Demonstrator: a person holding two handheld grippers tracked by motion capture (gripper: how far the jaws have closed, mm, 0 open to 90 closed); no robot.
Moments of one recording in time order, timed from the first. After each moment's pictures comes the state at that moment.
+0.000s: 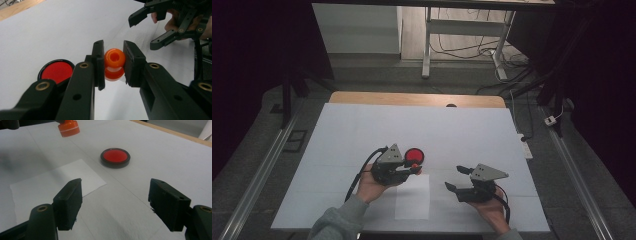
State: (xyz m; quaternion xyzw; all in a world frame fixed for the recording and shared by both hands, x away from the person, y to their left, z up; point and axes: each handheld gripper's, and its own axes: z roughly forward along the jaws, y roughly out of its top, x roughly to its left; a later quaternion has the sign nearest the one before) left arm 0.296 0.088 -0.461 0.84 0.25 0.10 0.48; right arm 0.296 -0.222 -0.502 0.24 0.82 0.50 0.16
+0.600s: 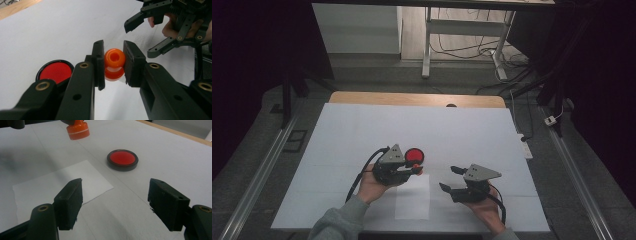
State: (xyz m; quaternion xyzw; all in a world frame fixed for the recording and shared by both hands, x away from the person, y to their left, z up) left arm 0.298 0.085 -0.462 0.84 0.25 0.10 0.48; right arm 0.296 -0.208 -0.505 0.22 0.82 0.50 0.16
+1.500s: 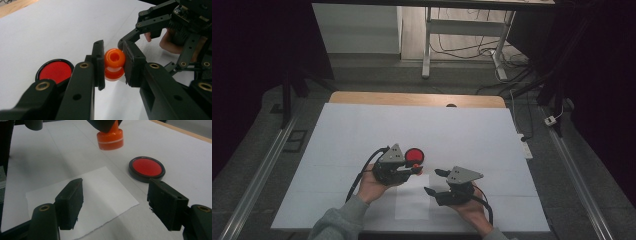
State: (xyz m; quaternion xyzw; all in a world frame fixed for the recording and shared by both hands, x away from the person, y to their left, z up) left arm 0.298 0.084 -0.462 0.84 0.25 0.09 0.48; right arm 0.290 -0.166 -0.510 0.19 0.84 0.50 0.14
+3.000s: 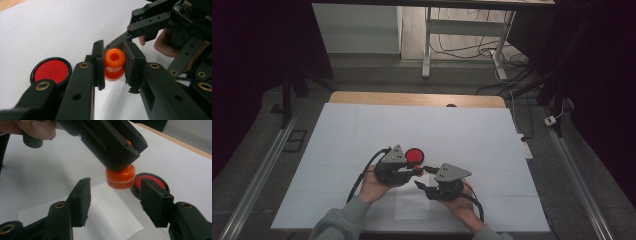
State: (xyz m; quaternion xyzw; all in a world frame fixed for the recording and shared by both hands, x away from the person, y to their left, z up) left arm 0.300 0.081 -0.467 0.84 0.25 0.09 0.47; right arm 0.293 -0.136 -0.502 0.17 0.83 0.50 0.17
